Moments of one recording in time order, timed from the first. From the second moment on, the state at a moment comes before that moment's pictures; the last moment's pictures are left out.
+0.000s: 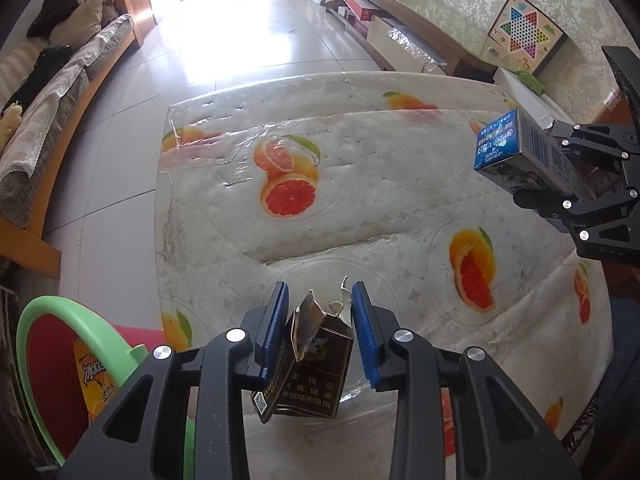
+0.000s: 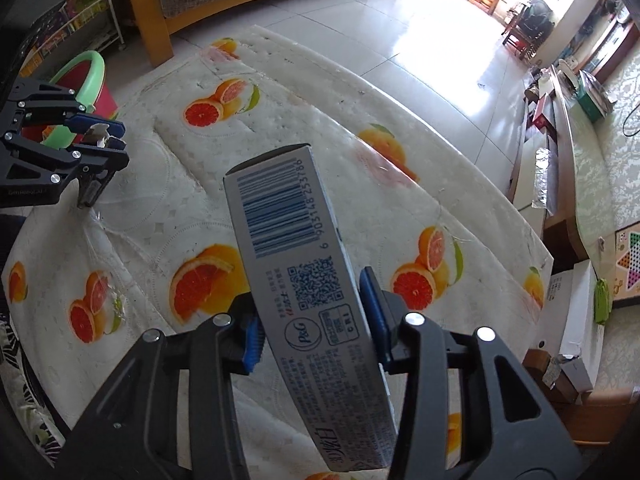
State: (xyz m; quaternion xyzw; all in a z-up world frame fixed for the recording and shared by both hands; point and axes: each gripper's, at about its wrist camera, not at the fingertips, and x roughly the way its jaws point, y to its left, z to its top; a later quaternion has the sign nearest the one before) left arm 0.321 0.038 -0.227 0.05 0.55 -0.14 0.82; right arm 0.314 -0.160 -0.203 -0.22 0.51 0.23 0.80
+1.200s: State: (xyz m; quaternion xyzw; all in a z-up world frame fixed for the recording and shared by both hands) left arm 0.228 0.119 -0.067 -0.05 0.42 -0.08 0.90; right arm 0.247 -0.104 -0.086 -0.14 0.40 0.24 0.87
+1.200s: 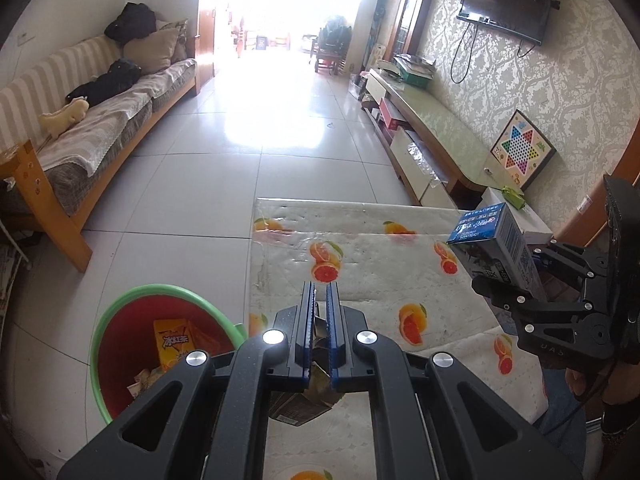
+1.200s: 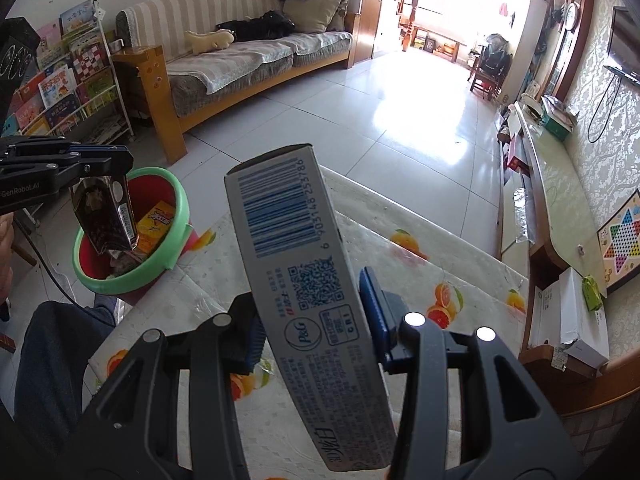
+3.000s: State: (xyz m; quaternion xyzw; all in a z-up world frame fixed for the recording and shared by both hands) left arm 0.147 0.335 -0.084 -0.10 0.38 0.17 0.90; right arm 0.232 0.146 -0.110 -0.18 0.39 0.39 0.81
